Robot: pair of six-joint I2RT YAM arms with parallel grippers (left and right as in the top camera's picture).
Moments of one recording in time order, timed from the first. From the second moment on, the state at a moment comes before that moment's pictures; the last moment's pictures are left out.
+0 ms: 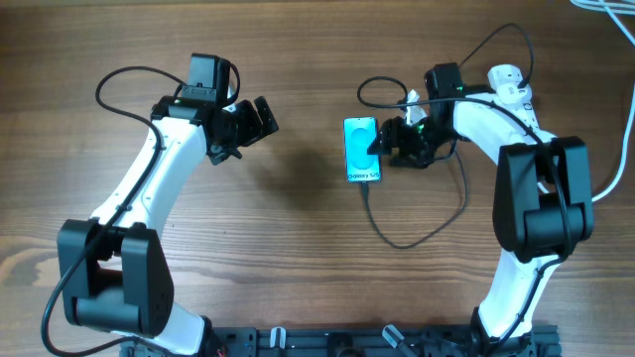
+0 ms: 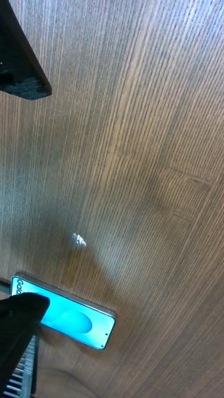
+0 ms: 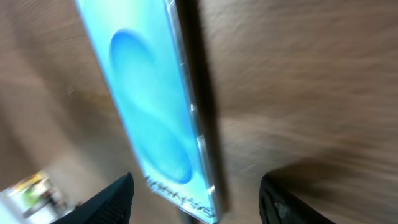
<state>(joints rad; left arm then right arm) -0.15 1.72 1.25 -0.72 0.20 -0.60 0.14 2.08 1.36 -0.78 -0.59 0.29</state>
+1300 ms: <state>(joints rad) -0.15 1.72 1.25 -0.72 0.20 -0.60 -0.50 2.02 1.77 -0.93 -0.01 0.20</state>
